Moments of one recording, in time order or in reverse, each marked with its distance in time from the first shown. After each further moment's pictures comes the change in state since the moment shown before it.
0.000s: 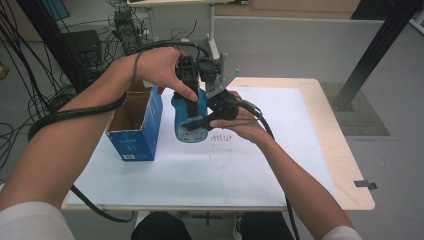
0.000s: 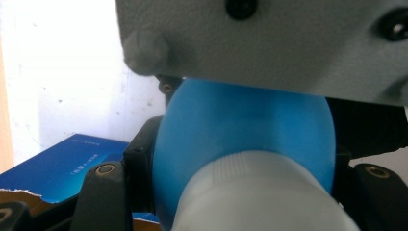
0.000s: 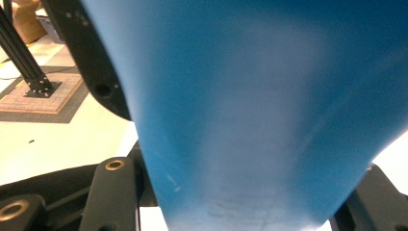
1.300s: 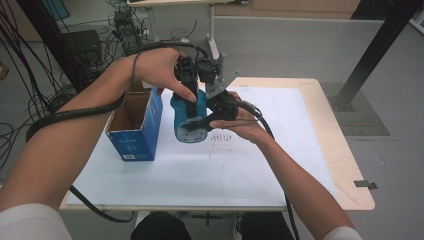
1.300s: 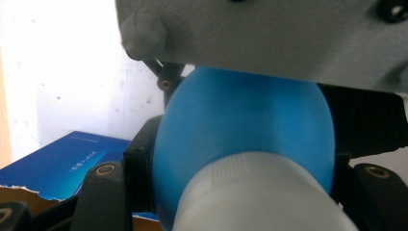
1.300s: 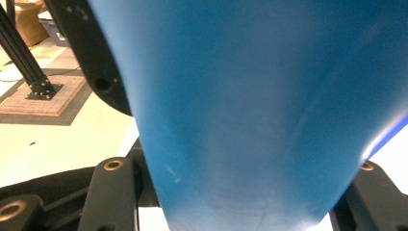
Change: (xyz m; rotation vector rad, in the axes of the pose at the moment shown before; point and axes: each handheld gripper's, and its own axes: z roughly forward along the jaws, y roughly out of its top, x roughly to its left) left arm -0.001 -0.002 0.000 0.000 0.002 -0.006; right arm 0.001 -0.001 0.001 -0.016 0.012 0.012
